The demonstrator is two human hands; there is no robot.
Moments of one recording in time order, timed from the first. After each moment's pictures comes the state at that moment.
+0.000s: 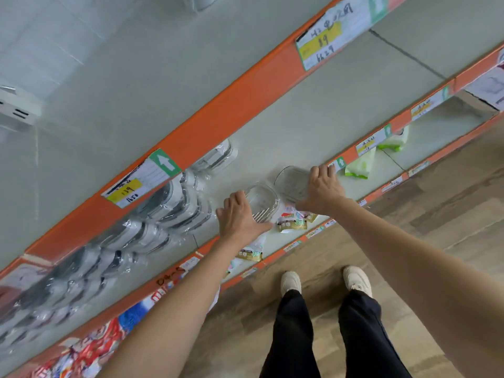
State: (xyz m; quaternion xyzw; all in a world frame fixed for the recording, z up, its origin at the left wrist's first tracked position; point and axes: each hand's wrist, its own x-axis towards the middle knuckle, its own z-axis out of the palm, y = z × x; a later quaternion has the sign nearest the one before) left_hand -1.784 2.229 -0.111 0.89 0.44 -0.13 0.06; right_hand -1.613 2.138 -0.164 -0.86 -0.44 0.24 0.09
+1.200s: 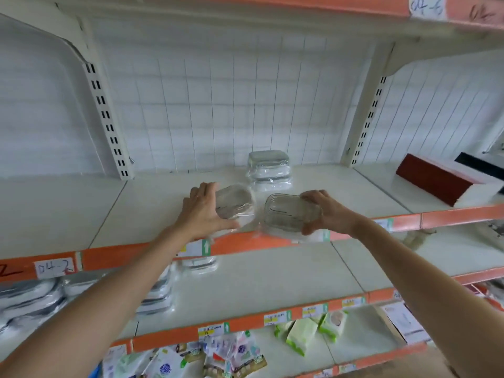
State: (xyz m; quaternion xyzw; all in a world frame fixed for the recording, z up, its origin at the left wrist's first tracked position) left_hand -1.757 2.276 0.141 0.87 0.43 0.21 0.10; right_hand -1.498 2.129 0.170 -0.74 -0.59 0.22 0.25
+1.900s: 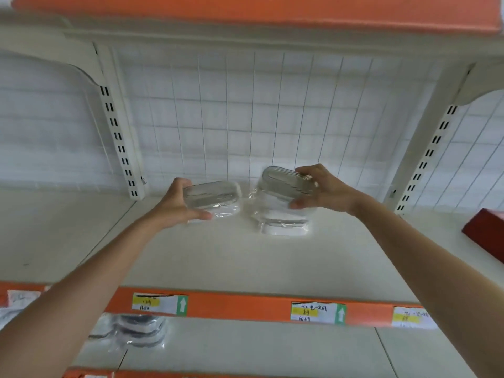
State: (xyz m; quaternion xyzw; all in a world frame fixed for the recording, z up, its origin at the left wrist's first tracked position) left_hand -1.755 2.373 0.182 0.73 0.52 0.31 0.31; right_hand -1.429 2.285 0.240 -0.63 -0.69 0.22 0.28
